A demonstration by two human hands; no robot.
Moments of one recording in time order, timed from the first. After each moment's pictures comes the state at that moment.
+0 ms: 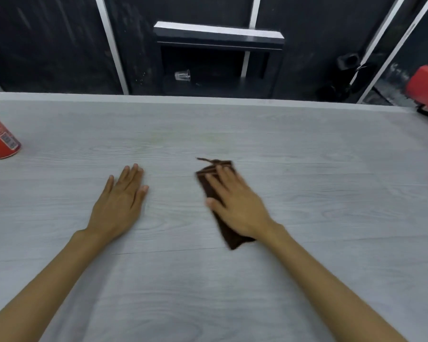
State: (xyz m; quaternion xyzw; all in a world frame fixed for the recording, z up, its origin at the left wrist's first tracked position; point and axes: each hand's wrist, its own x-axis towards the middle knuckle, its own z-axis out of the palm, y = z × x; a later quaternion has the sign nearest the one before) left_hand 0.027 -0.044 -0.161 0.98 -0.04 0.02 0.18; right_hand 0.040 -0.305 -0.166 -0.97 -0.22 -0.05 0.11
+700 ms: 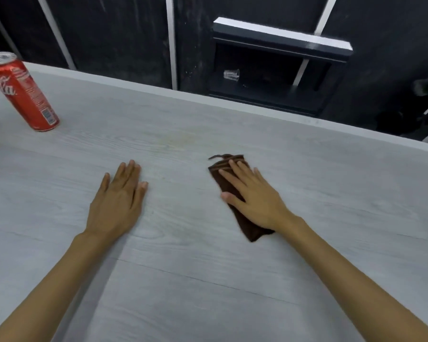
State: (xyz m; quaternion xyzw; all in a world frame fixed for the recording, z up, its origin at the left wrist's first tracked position) left_hand 0.026 -0.048 -0.167 0.98 0.11 0.09 0.17; right_hand 0.129 -0.323 -0.161 -0.92 -0.36 0.01 0.14
